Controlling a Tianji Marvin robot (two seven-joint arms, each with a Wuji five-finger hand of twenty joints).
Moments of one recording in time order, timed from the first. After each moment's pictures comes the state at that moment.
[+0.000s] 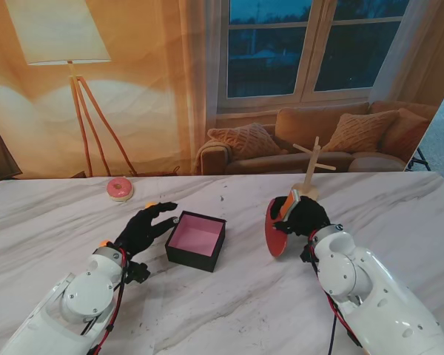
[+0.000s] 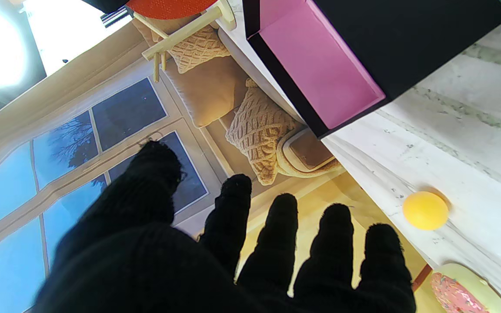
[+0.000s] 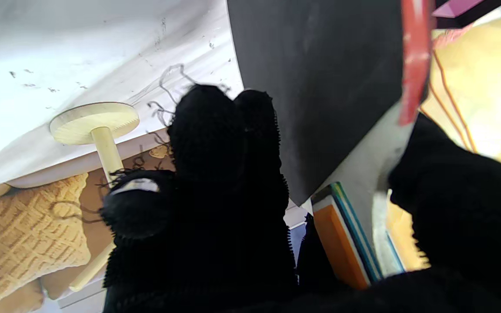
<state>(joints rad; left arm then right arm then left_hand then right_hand) 1.58 -1.15 -1.24 -1.60 0.22 -0.02 0.03 -1.43 -1.11 1.18 -1.49 -0.68 0.08 -0.07 0.74 -0.19 0.33 -0.04 0.49 0.15 0.19 0.37 0.37 0.21 0.16 0.29 0.21 0.27 0.15 0.39 -0.02 0.23 0.19 0.67 0.53 -0.77 1.15 -0.28 0.68 -0.28 1.03 0.49 1.15 0.06 0.77 0.53 1.25 0.02 1.03 0.48 0.80 0.10 1.62 0.71</state>
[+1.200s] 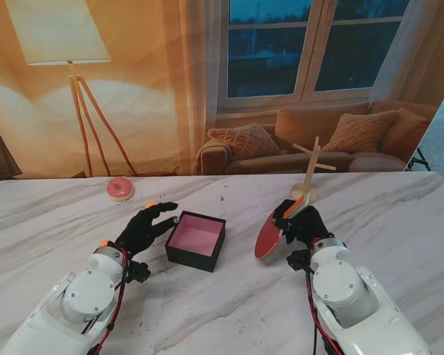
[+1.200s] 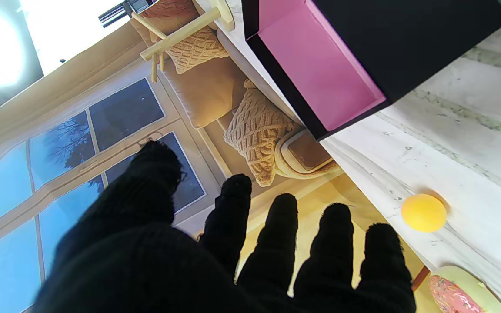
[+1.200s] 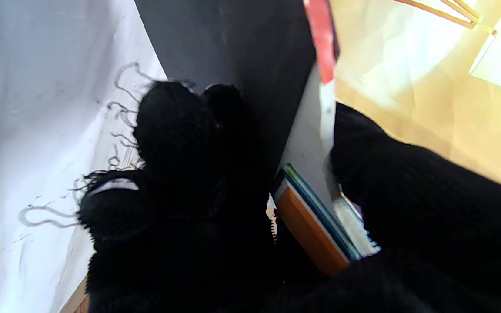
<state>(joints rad) 1.57 -1.15 -1.24 -1.60 0.21 -0.01 0.02 -1.57 -1.19 1.25 -1.64 -0.21 0.18 -0.19 0.74 -0.19 0.33 -0.04 0.49 0.15 0.19 0.37 0.37 0.21 0.16 0.29 0.21 0.27 0.16 0.40 -0.02 0.24 0.19 0.69 0.65 -0.71 1.15 -0.30 0.75 -0.03 1.08 0.44 1.16 0.15 0.78 0.50 1.26 0.08 1.05 0.48 0.76 0.16 1.63 0.71</state>
